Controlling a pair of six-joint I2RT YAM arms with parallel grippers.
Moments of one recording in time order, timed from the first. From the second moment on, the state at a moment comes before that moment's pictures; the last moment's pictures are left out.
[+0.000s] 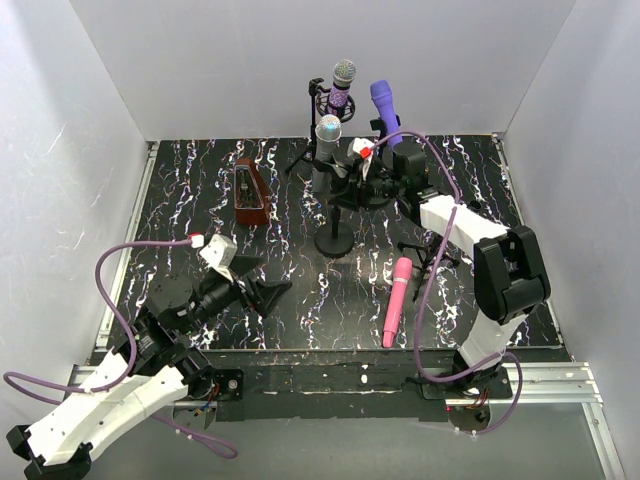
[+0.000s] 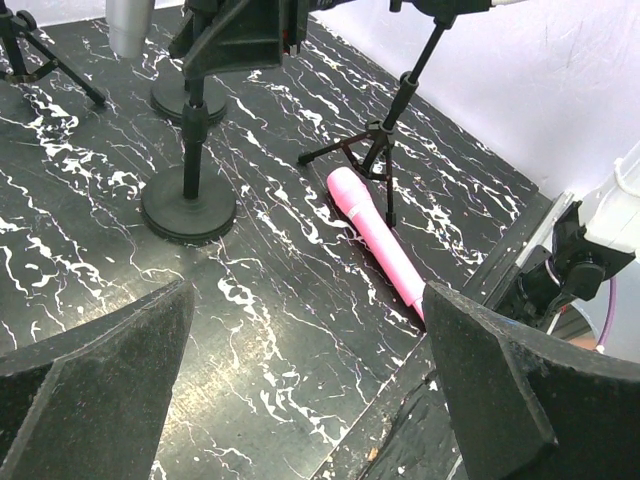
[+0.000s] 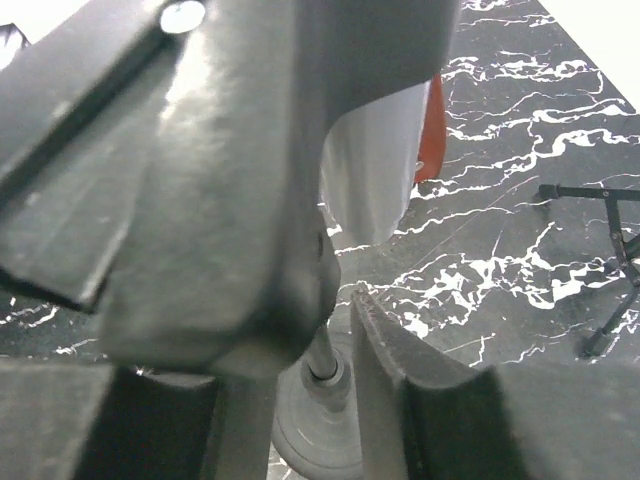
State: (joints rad) left arm -0.81 0.42 0.61 -0.25 0.03 -0.27; right arm 0.42 1.75 1.24 0.22 -0.95 -0.19
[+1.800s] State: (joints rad) left arm -0.81 0.59 0.61 -0.28 -0.02 -0.52; right arm -0.02 0.92 1.16 -1.11 -1.24 -0.73
